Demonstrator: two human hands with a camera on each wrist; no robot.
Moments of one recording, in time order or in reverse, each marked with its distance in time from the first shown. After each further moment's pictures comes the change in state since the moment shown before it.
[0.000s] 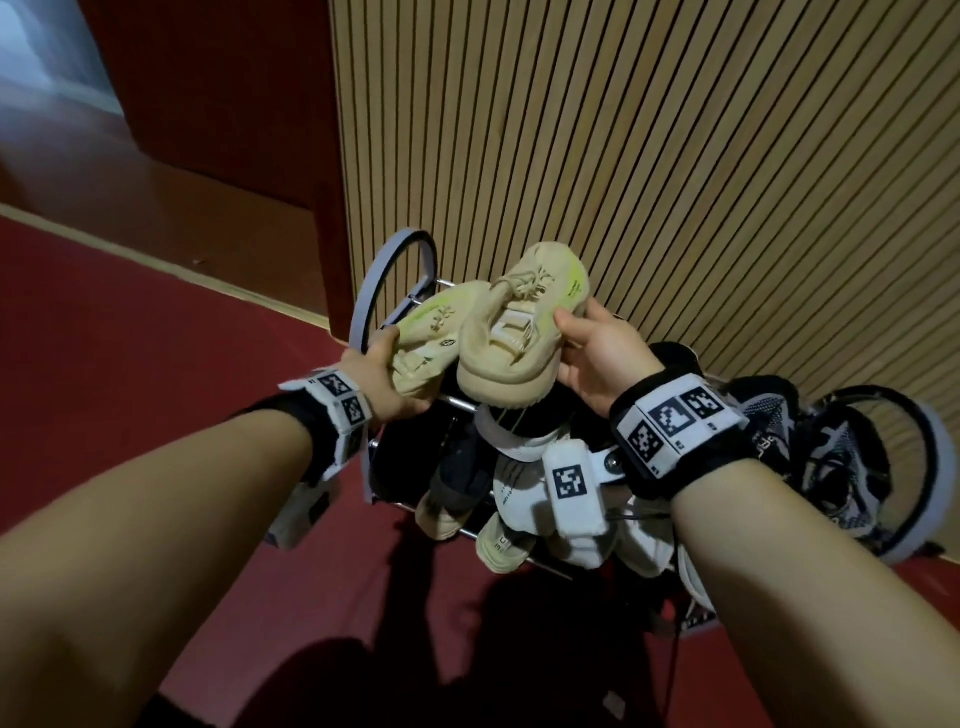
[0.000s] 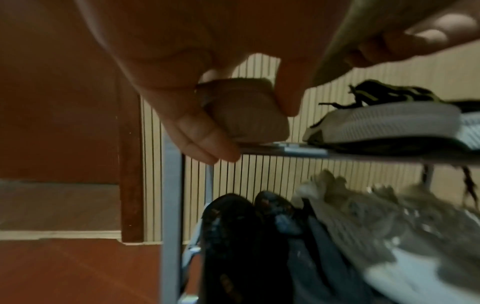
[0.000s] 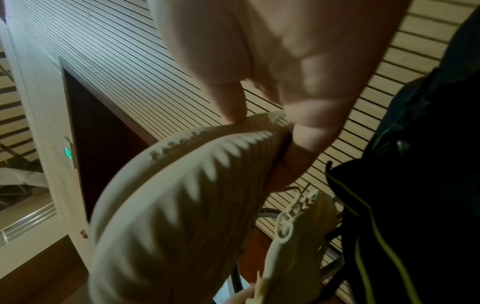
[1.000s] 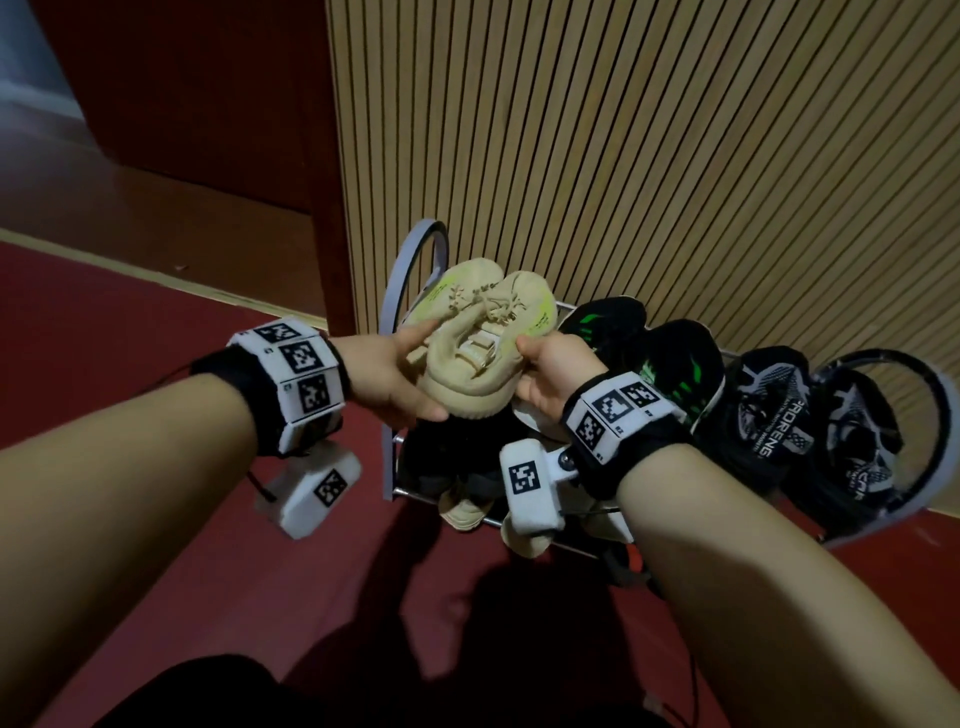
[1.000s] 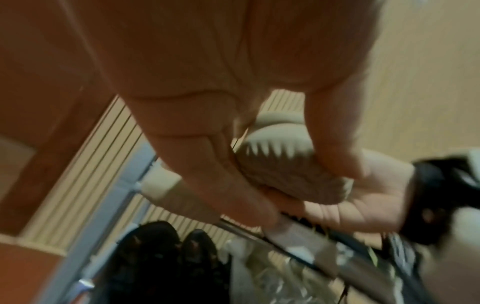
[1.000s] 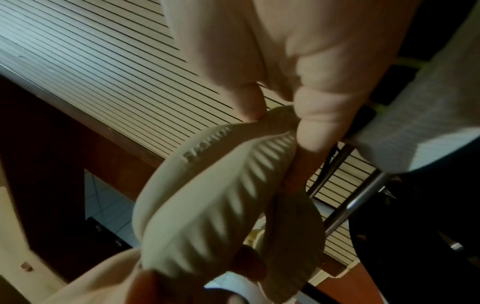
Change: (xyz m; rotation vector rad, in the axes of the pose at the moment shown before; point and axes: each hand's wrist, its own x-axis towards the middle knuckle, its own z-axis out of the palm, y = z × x) left_hand -0.018 -0.020 -0.050 -0.371 -0.539 0.241; right_hand 0.004 0.052 0.064 0.138 0.192 0.224
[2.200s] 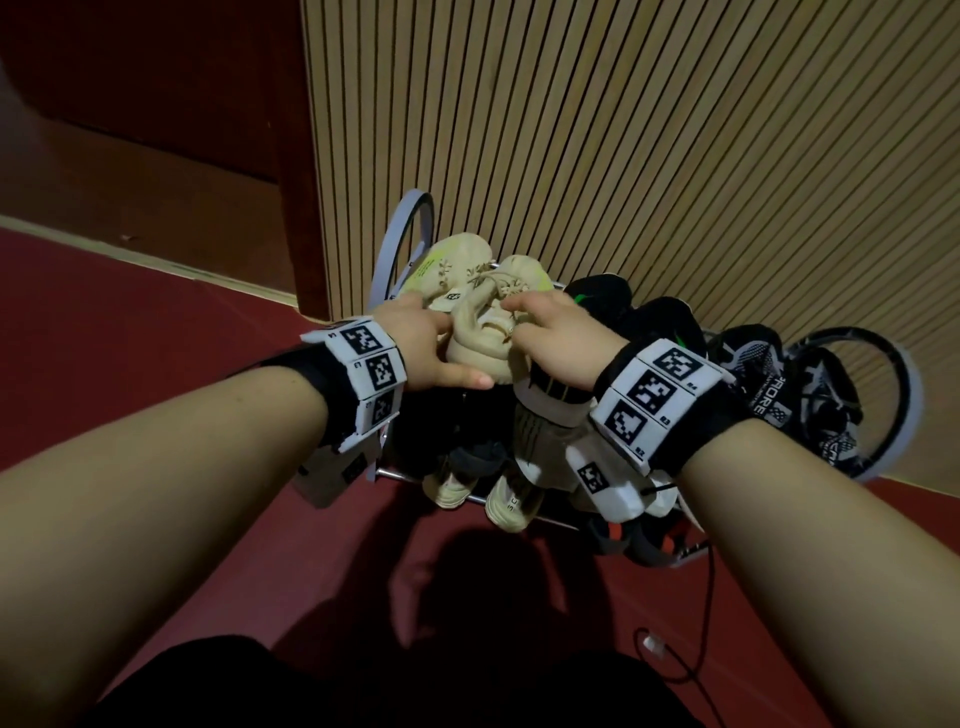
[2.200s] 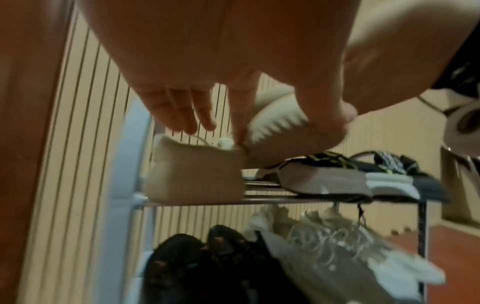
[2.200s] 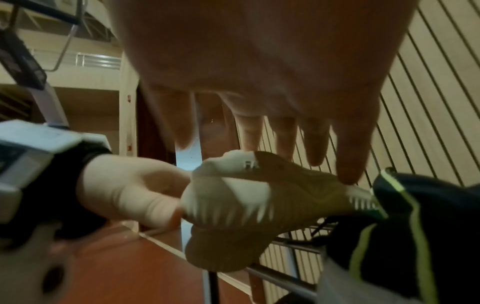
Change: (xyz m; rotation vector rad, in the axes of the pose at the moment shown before) left_hand 0.026 0.007 0.014 0.786 0.271 0.148; right_hand -0.027 -0.023 -0.005 -1.551 -0.015 -0.364
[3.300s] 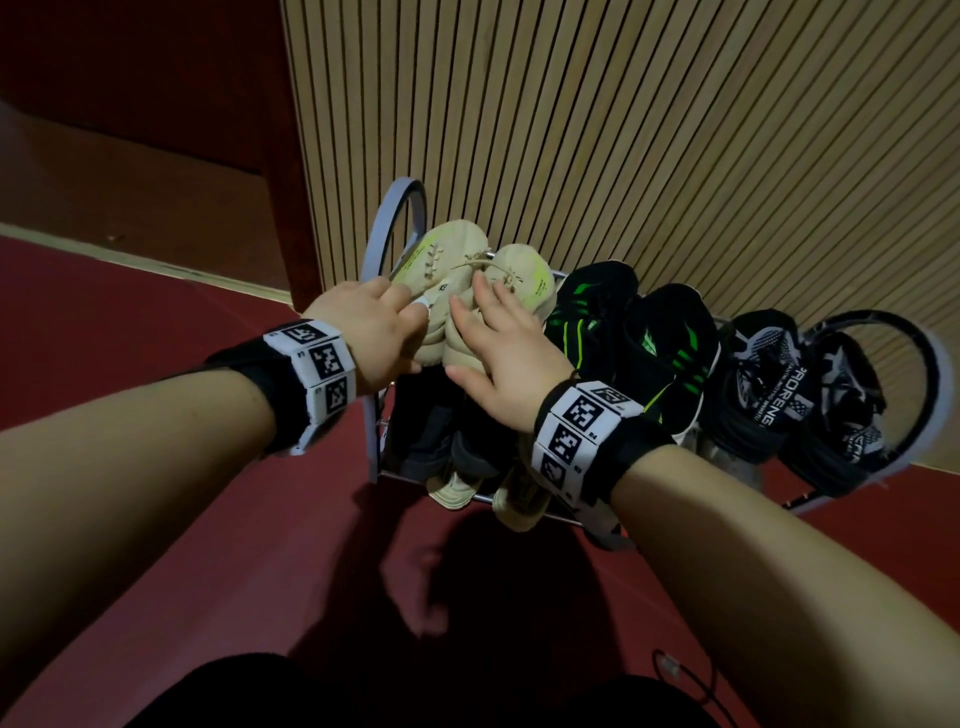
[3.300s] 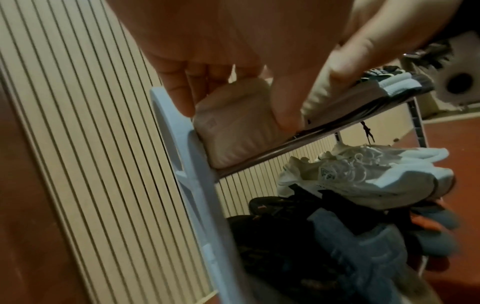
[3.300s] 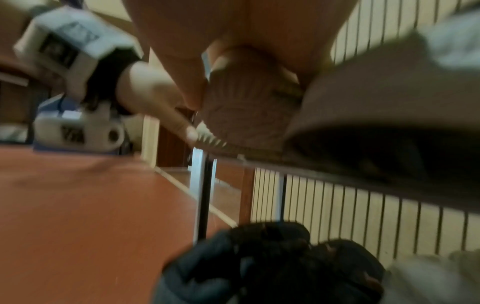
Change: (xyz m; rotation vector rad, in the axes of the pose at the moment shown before) left_hand 0.010 -0.033 0.009 0.520 0.226 0.183; right_hand 0.021 0.007 0.056 -0.343 0.080 -0.288
